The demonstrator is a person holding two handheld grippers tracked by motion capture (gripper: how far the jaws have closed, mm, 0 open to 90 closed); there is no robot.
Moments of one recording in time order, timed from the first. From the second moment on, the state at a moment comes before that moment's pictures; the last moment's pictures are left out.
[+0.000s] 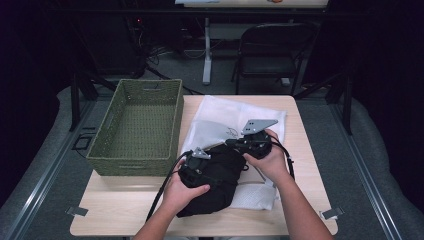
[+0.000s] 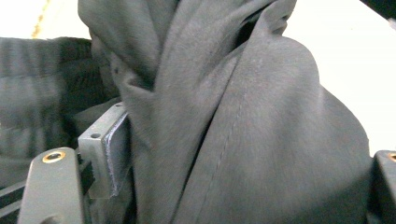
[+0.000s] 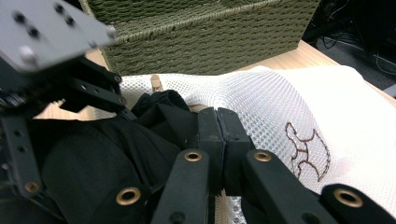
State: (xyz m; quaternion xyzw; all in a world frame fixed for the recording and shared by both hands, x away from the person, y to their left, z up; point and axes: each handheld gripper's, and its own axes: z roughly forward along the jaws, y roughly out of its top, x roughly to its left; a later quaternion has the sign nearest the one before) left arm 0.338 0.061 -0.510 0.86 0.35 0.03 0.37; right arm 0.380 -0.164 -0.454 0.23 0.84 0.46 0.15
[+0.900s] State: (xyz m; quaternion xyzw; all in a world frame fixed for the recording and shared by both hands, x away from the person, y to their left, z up) left arm 0.344 0.095 -0.515 0.84 0.40 0.07 0.37; right arm 0.377 -0.161 -0.454 0.23 0.85 0.46 0.15
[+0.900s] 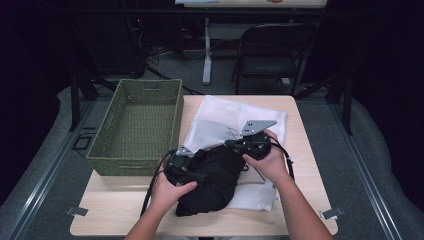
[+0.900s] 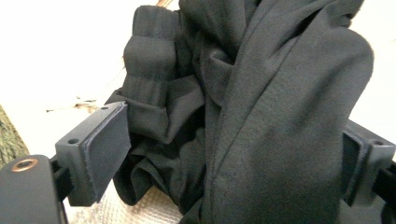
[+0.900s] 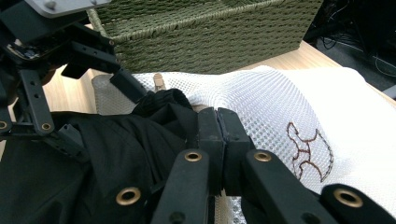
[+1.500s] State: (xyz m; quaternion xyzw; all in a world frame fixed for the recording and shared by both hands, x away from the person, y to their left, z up) left arm 0.345 0.090 -0.525 0.84 0.41 0.08 0.35; right arm 0.377 -0.160 -0.454 0.22 0.85 0.46 0.15
